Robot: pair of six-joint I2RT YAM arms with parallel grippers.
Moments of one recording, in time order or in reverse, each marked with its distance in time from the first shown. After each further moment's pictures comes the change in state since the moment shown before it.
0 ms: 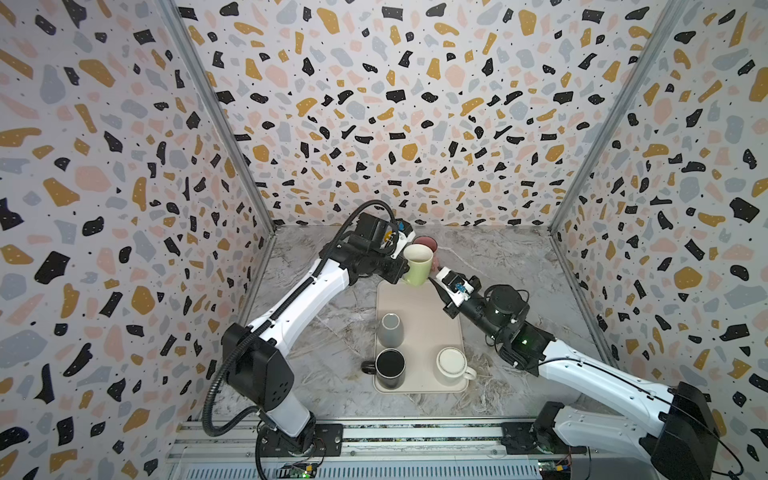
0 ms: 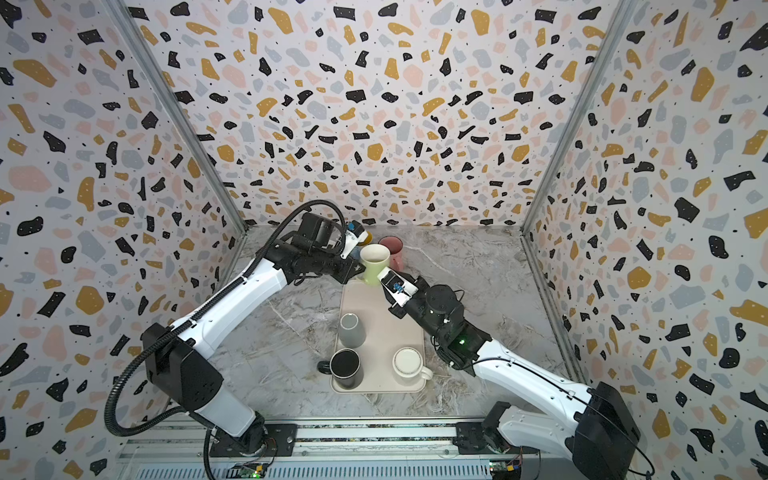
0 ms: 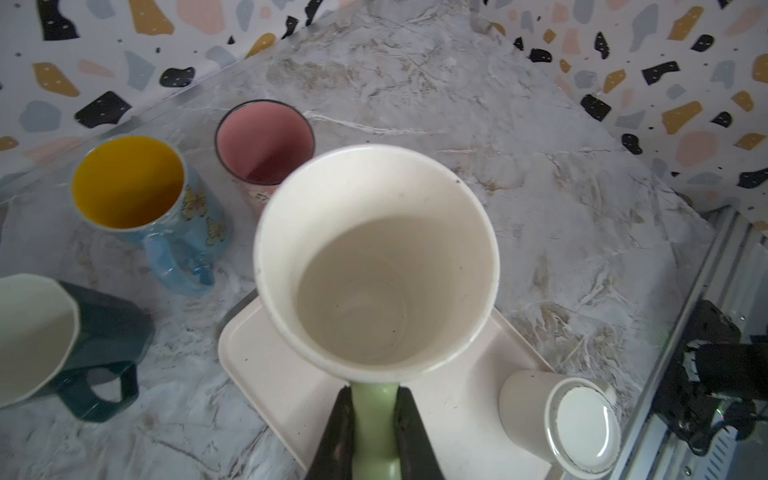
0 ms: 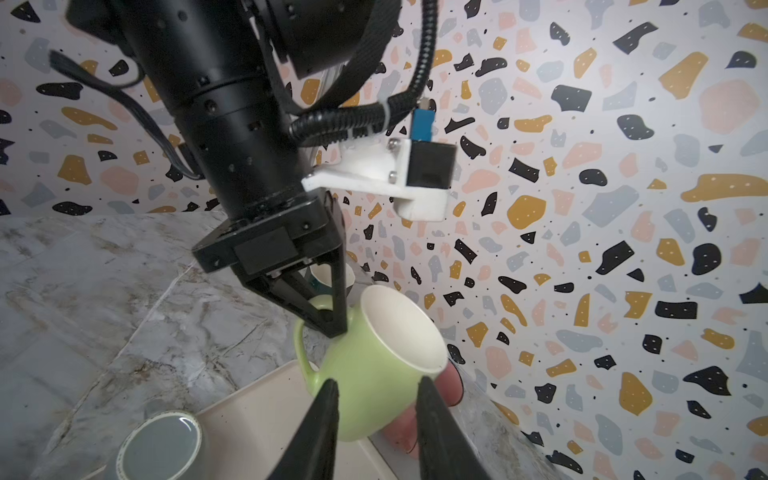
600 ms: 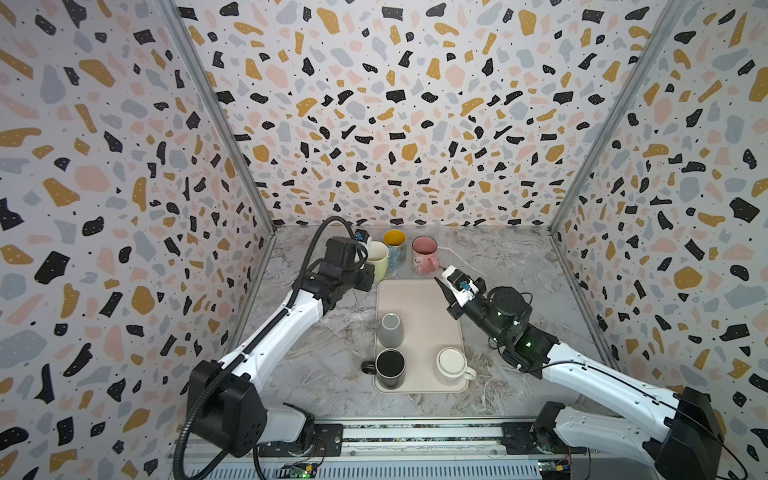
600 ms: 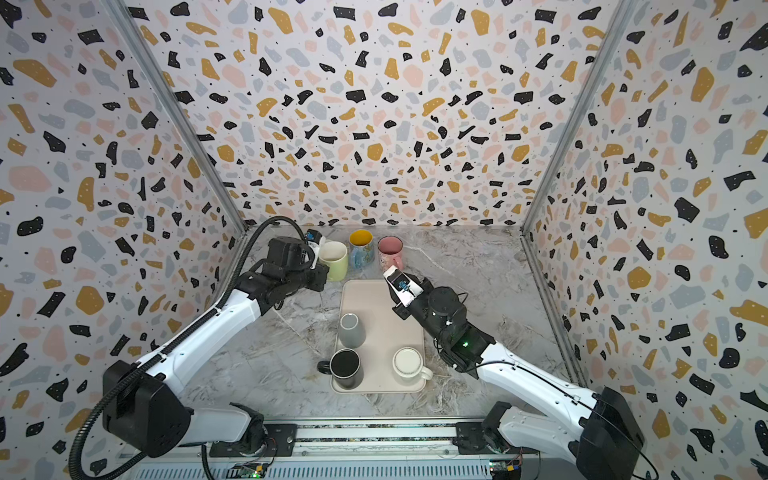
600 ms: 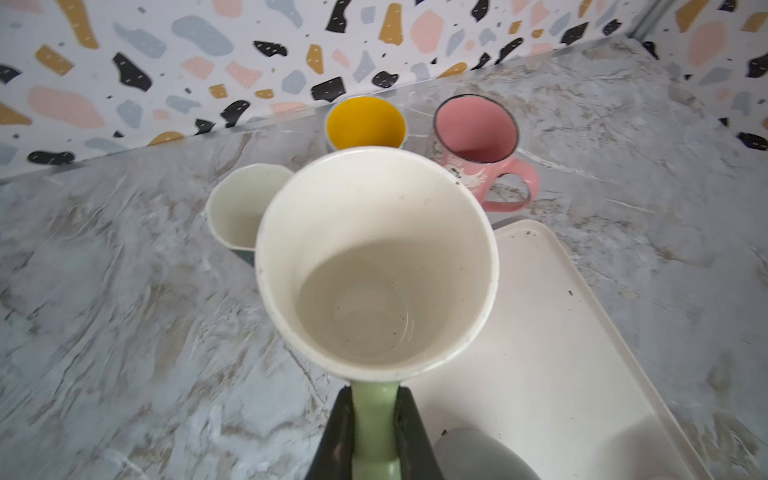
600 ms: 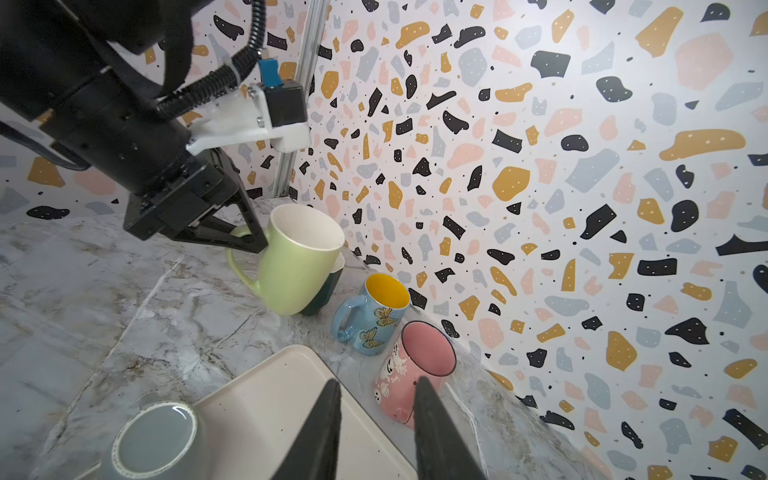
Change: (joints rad) left arm 0.119 -0.258 -0.415 0.290 -0.309 -0.145; right arm -0.009 -0.017 -0.015 -0.041 0.053 0.062
